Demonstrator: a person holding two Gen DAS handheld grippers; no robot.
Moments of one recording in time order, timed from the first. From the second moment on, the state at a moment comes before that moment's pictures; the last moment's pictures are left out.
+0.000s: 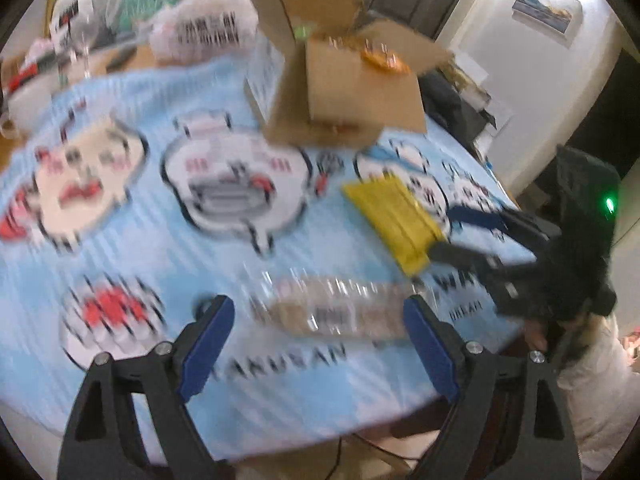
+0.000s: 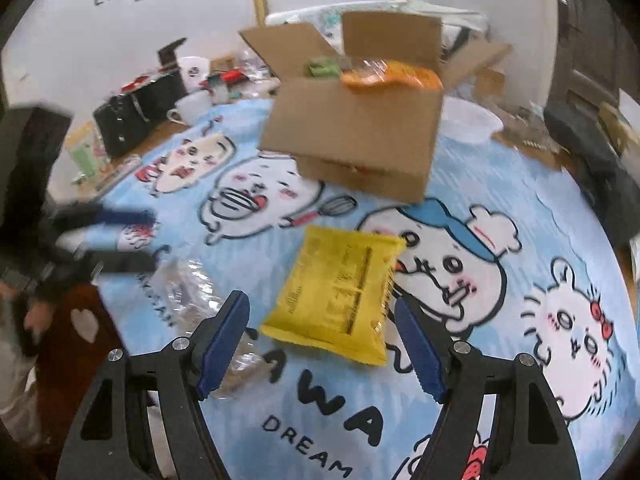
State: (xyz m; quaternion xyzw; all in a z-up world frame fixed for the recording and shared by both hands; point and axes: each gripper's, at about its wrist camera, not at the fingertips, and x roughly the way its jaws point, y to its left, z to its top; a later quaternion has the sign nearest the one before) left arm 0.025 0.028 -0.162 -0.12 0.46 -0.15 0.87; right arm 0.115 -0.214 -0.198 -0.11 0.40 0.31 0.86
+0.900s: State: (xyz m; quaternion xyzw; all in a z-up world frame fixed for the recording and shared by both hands) left arm 0.014 0.005 -0.164 -0.13 0.49 -0.15 0.85; right arm 0.138 -0.211 -0.218 -0.13 0.39 0.28 0.87
